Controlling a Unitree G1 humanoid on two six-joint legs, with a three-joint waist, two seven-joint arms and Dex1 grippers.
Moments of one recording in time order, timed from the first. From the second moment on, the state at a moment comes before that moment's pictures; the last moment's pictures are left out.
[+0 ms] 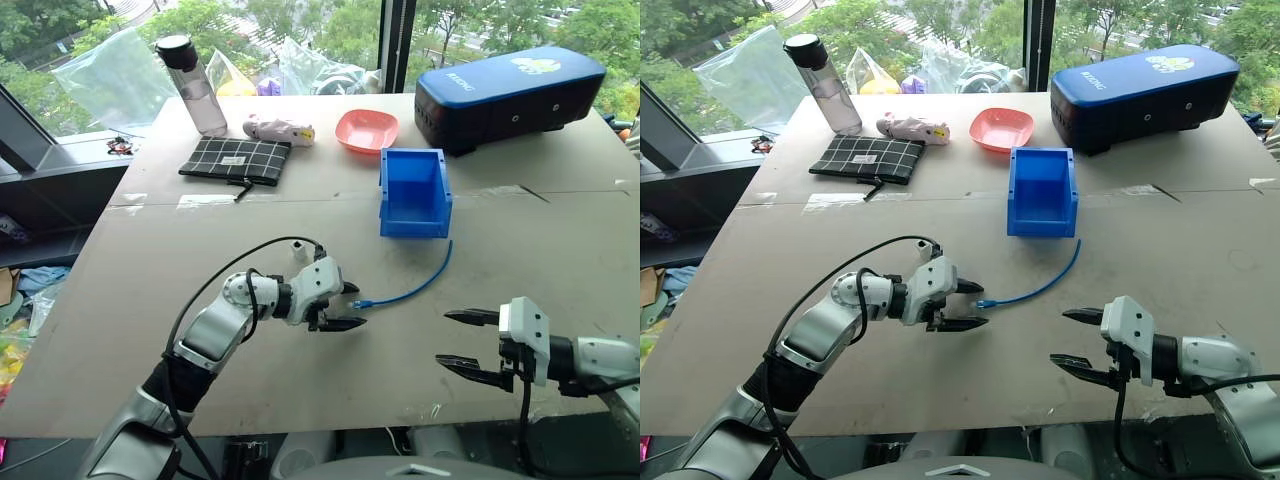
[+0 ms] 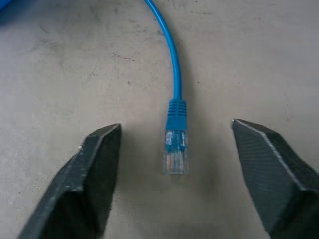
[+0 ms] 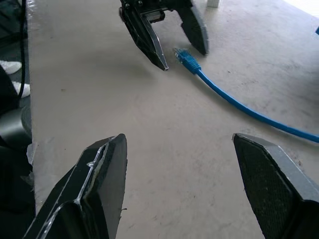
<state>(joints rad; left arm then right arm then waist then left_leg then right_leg) -0.34 0.62 -0.37 -0.08 -0.21 0.31 -1.09 0.29 -0.71 -0.10 -0.58 0.38 0.32 1.01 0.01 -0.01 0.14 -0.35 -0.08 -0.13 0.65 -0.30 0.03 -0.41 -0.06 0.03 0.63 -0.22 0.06</state>
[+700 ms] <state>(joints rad) -0.47 0.49 0.09 -0.21 -1.14 1.15 -0.89 -0.07 -0.37 -0.07 -0.62 1.16 0.78 0.51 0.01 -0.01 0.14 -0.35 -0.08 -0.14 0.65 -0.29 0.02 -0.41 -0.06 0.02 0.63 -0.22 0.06</state>
